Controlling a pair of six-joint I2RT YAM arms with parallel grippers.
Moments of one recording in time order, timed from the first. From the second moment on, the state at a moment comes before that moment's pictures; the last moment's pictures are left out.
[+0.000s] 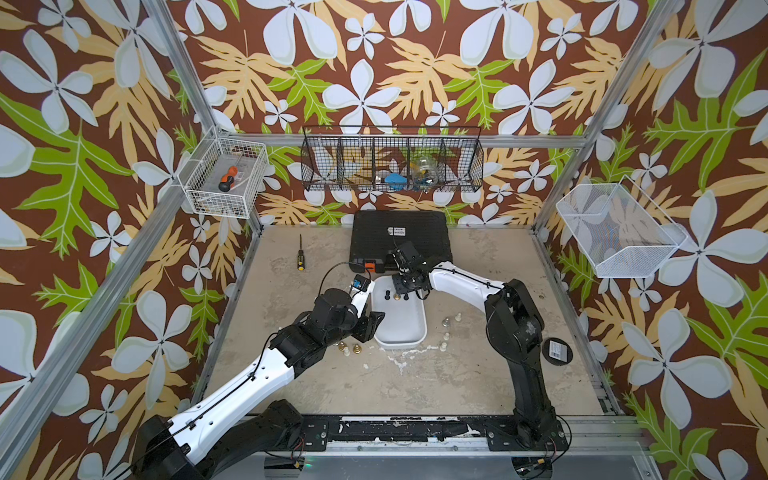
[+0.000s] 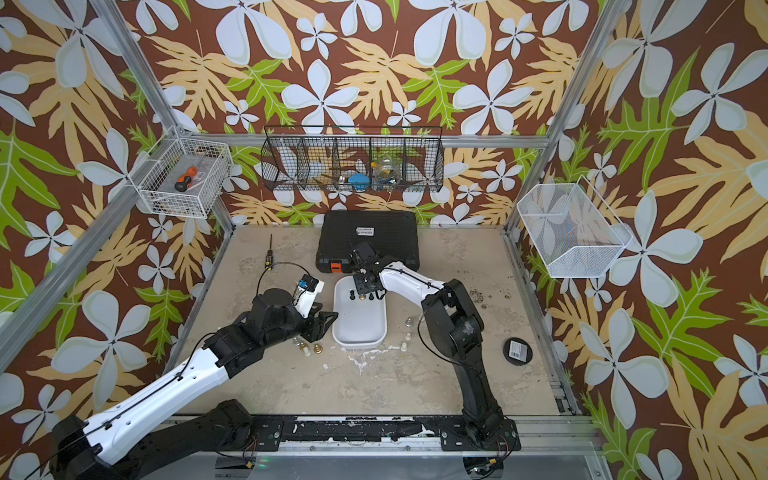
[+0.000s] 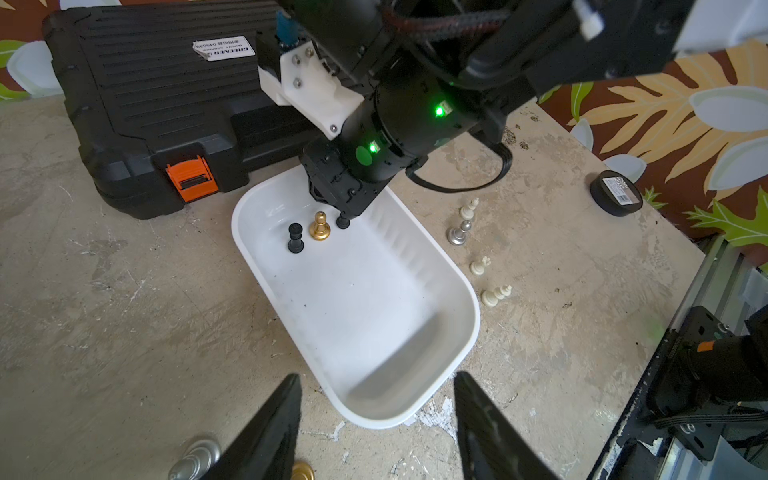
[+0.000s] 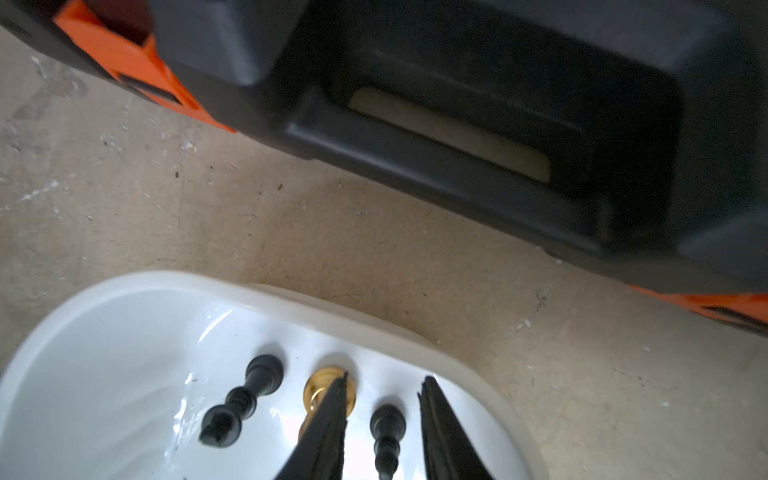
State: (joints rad) left arm -0.68 0.98 0.77 -0.34 0.05 -0.20; right arm 0.64 2.13 1.69 -0.60 0.14 0.26
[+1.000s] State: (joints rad) left arm -0.87 1.15 0.82 -0.36 0.08 -0.20; right arm 0.39 1.62 1.01 -0.53 0.12 0.27
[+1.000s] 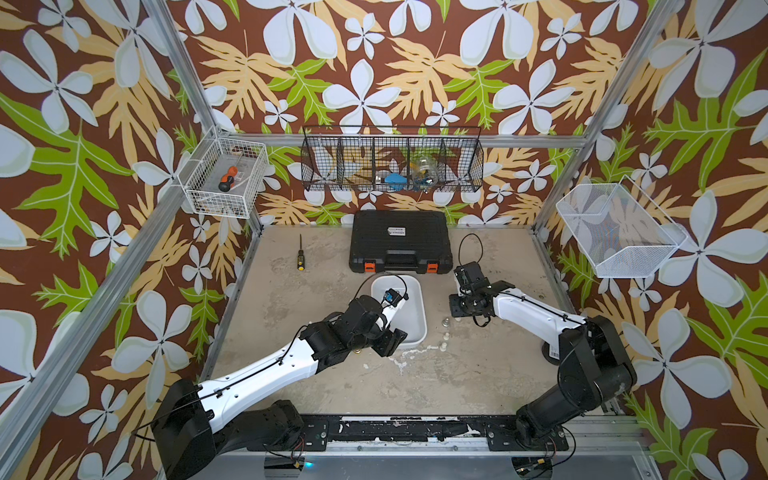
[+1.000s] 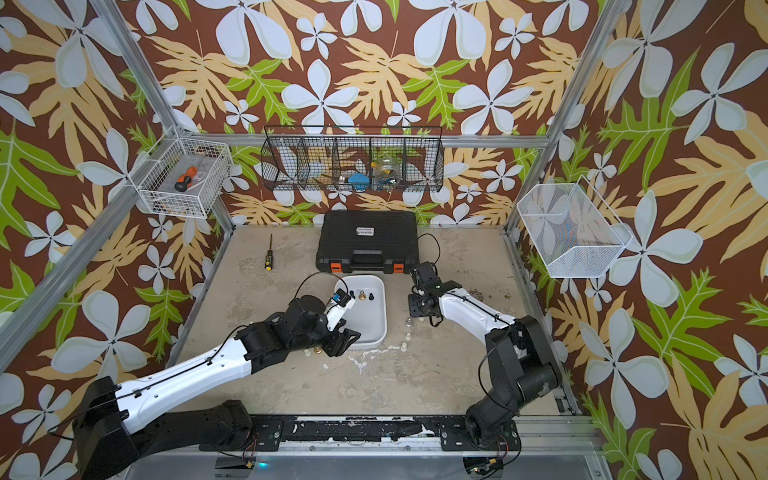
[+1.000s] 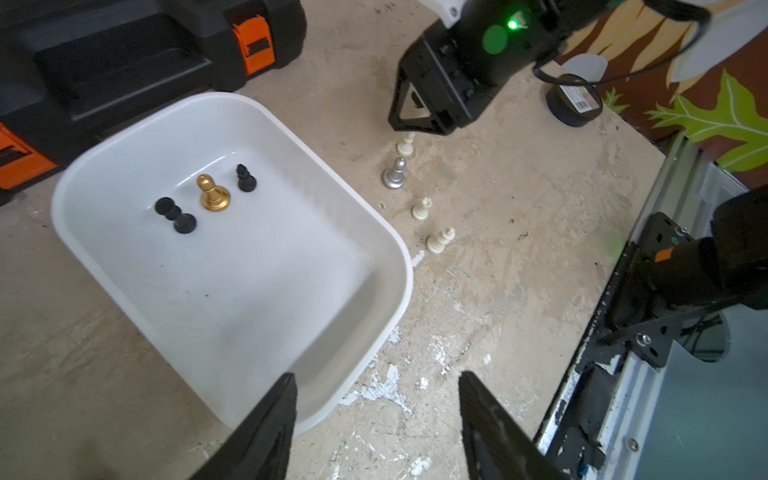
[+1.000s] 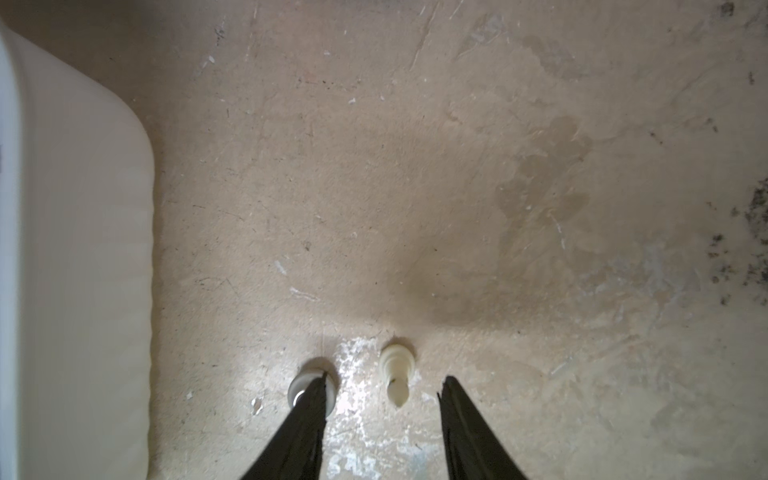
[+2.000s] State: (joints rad) left arm -0.87 1.13 0.82 -0.35 0.09 -0.20; right arm 0.38 1.70 0.98 -0.49 0.14 0.28
